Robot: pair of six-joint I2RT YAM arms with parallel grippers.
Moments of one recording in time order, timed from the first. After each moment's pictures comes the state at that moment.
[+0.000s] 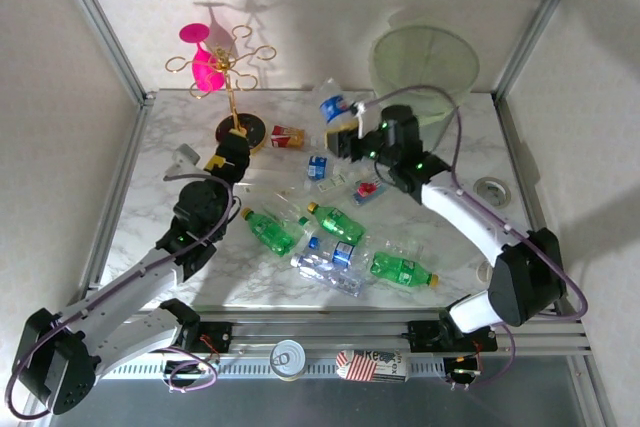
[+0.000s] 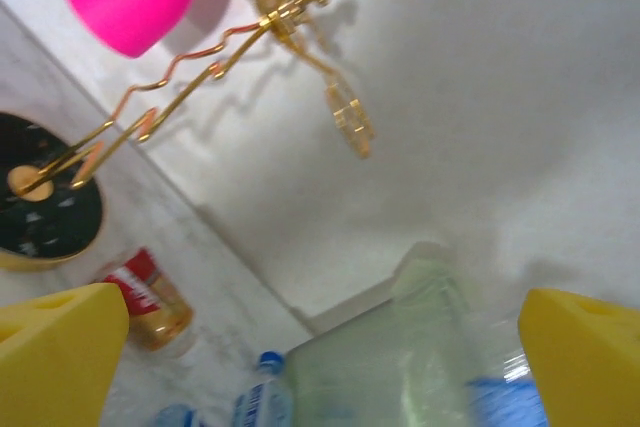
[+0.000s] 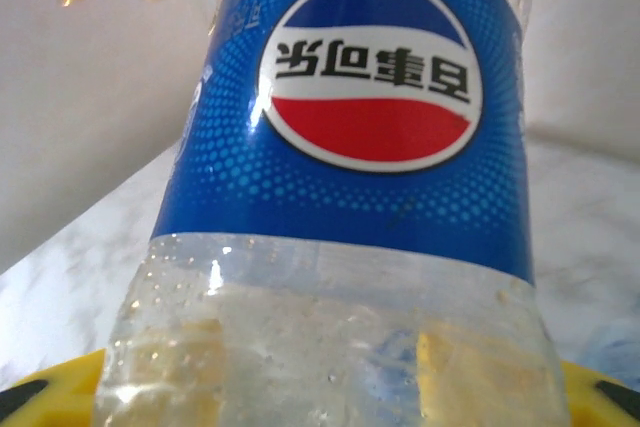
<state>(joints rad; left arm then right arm) -0.54 0.95 0.54 0.45 -0.54 -0.99 0.51 1.45 1.20 -0.04 -0.27 0.13</state>
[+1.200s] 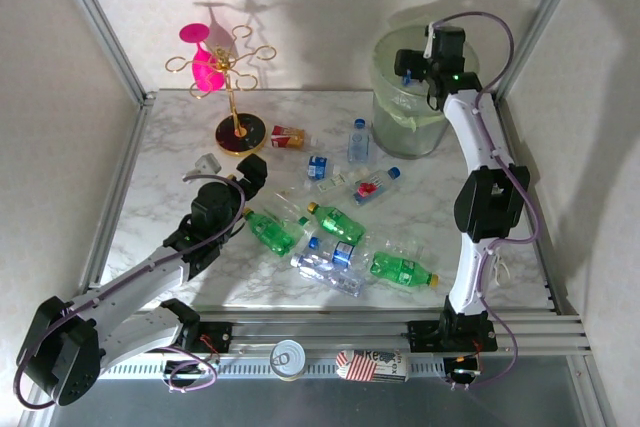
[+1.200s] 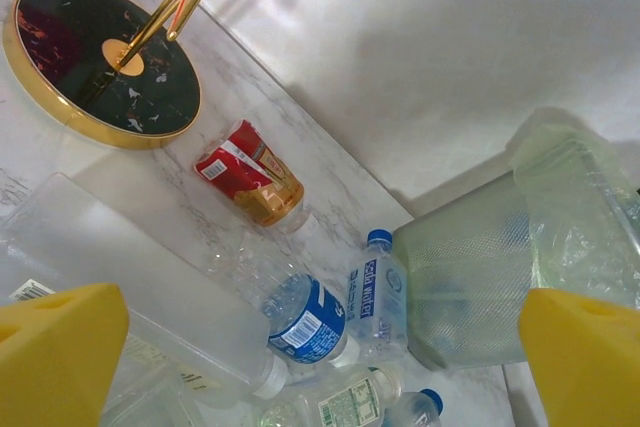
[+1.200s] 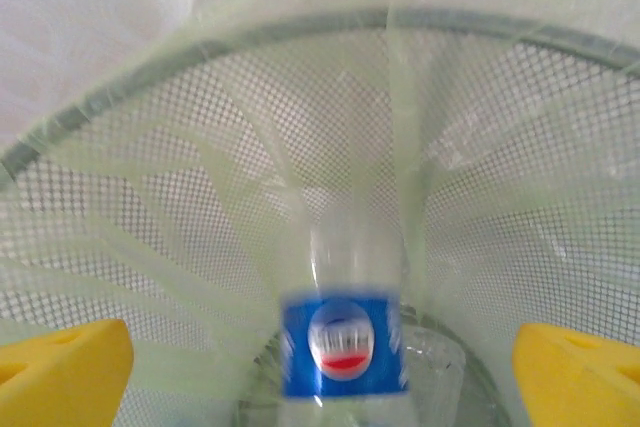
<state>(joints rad) -0.53 1.01 0.51 0.28 -0.39 -0.97 0.14 2.04 2.05 -0.47 0.06 0.11</state>
